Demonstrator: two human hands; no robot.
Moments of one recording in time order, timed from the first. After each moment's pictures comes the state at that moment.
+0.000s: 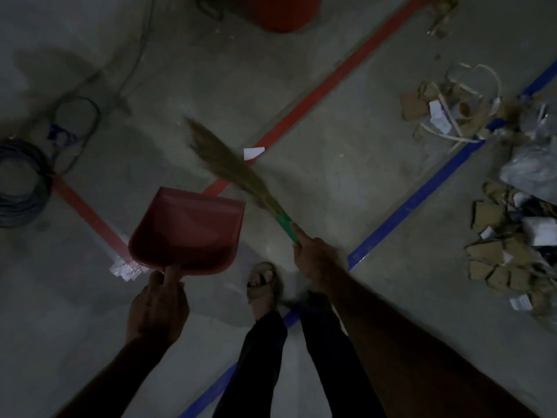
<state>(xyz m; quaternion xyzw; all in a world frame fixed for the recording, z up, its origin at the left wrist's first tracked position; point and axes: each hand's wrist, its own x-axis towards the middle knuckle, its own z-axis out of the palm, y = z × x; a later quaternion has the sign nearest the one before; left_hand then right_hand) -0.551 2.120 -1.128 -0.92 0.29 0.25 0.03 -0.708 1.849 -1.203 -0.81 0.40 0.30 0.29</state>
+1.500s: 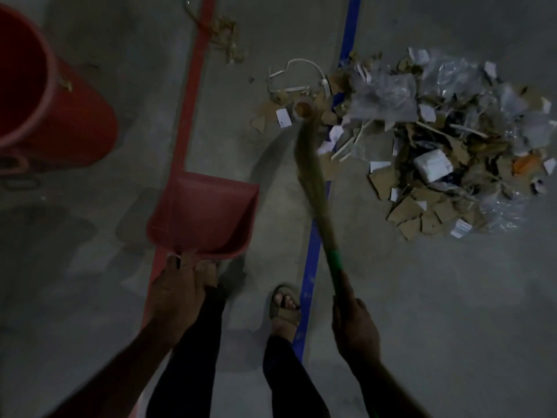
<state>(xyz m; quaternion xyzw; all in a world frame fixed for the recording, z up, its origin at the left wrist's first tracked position) -0.571 1.640 -1.137 -0.78 0.58 0.23 0.04 -0.908 1.683 -1.162 -0.55 0.76 0.05 0.34</state>
